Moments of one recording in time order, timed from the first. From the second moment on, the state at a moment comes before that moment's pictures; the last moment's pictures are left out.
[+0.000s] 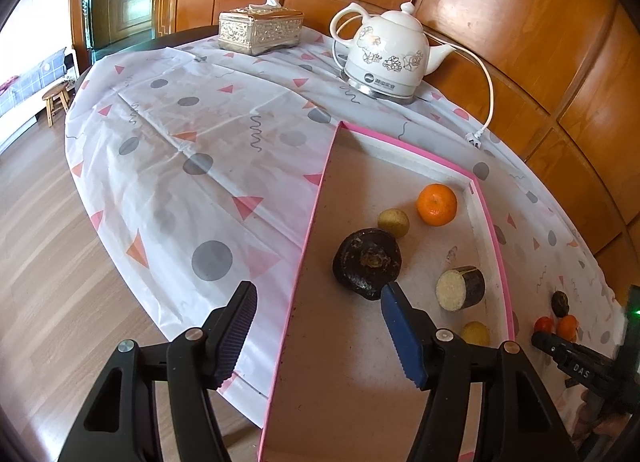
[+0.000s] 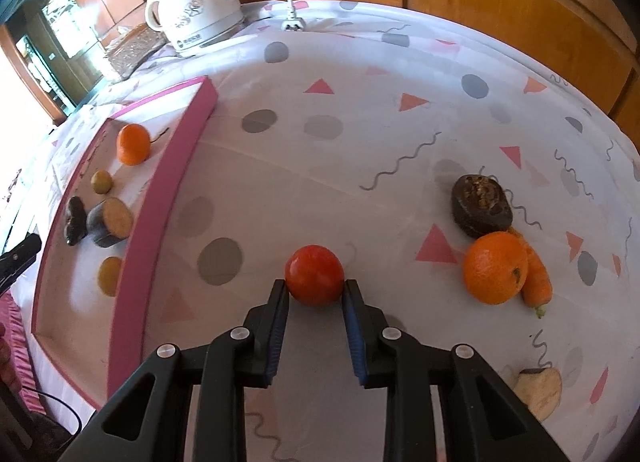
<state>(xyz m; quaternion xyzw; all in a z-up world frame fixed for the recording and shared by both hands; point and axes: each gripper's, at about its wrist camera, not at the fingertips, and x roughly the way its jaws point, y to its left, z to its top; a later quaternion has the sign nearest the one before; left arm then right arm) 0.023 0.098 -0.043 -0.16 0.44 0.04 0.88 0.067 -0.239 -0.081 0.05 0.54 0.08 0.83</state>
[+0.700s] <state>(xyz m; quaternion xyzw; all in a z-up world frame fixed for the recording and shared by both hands) 0.017 0.104 -0.041 -0.17 0.43 0.04 0.88 0.038 -0.154 -0.029 0.03 0.49 0.23 0.84</state>
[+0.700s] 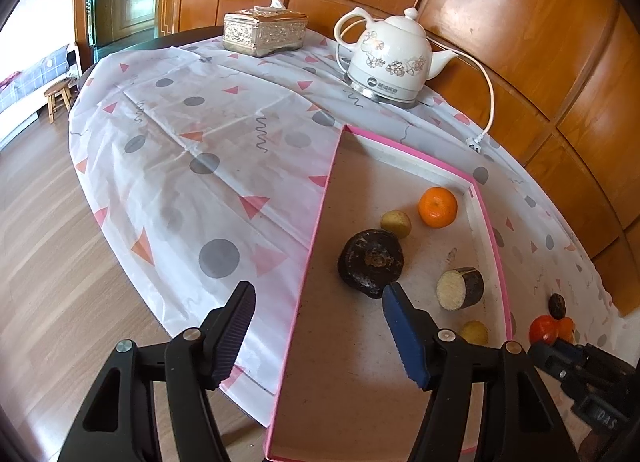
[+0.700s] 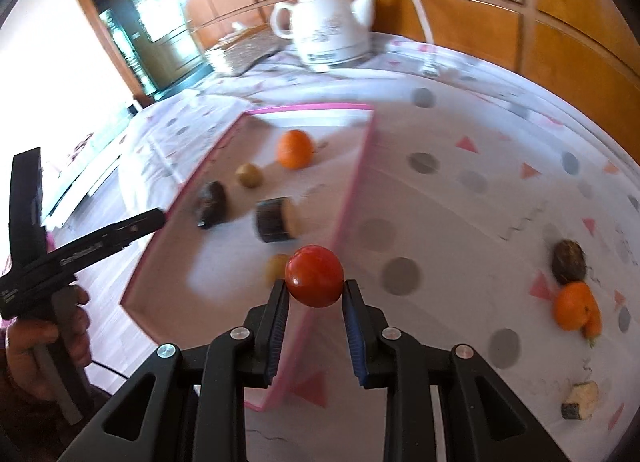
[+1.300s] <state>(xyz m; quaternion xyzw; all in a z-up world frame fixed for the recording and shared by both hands) 0.019 0.109 -0.046 -0.17 0.44 0.05 0.88 0.061 -0.075 -0.058 -0.04 0.52 0.27 0.81</state>
